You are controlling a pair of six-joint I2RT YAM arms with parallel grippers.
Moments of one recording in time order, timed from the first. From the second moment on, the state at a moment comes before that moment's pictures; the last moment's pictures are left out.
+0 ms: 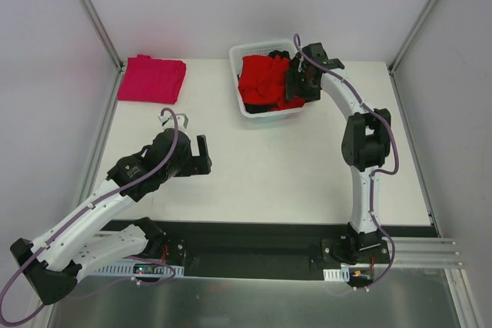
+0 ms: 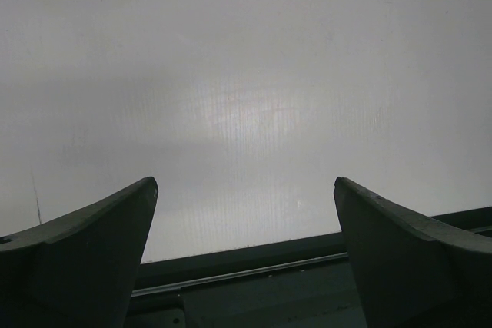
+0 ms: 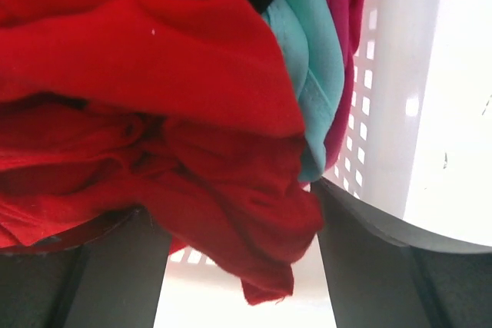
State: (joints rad) left arm -0.71 0.85 0.90 -0.84 -0.27 -0.63; right arm 0.29 2.21 2.02 -0.85 -0.09 0.20
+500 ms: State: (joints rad) left arm -0.71 0.85 0.91 -0.86 -0.27 -0.64; right arm 0.20 2.18 1.92 -0.79 0.08 0.27
